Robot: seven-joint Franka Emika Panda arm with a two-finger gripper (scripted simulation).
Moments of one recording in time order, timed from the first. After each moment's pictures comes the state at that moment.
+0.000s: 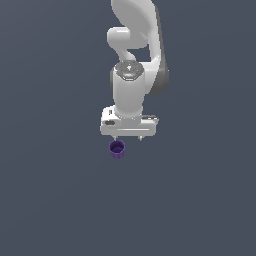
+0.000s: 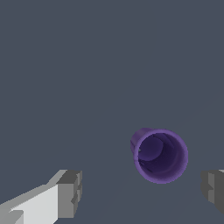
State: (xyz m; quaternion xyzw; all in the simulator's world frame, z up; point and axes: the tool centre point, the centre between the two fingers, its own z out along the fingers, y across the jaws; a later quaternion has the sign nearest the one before) arm 0.006 0.000 0.167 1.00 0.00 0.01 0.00
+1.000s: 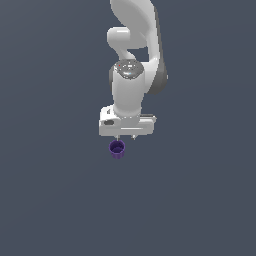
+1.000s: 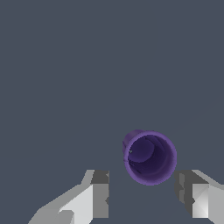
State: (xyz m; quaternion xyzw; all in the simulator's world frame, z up) arm 0.006 -0.009 0.169 1.00 0.04 0.01 0.02
